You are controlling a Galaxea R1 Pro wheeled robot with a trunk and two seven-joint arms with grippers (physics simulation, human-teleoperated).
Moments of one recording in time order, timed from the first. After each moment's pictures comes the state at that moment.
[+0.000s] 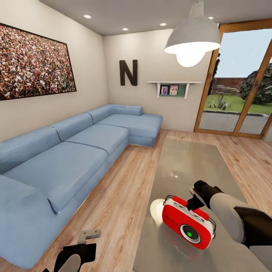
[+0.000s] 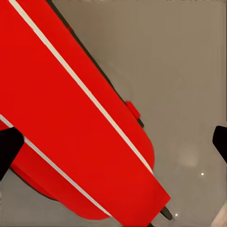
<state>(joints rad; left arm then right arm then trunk) -0.15 0.26 -0.56 -1.55 1.05 0.73 0.99 -1.08 -0.12 -0.09 -0.04 0.58 0.70 0.21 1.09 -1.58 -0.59</state>
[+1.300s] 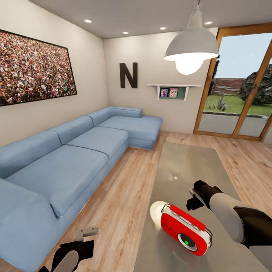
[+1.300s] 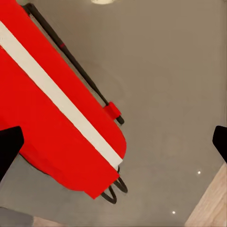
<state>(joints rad) -0.15 0.25 -0.51 -1.55 1.05 0.73 0.99 -1.08 -0.11 -0.09 -0.04 0.59 0.70 0.21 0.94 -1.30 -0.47</state>
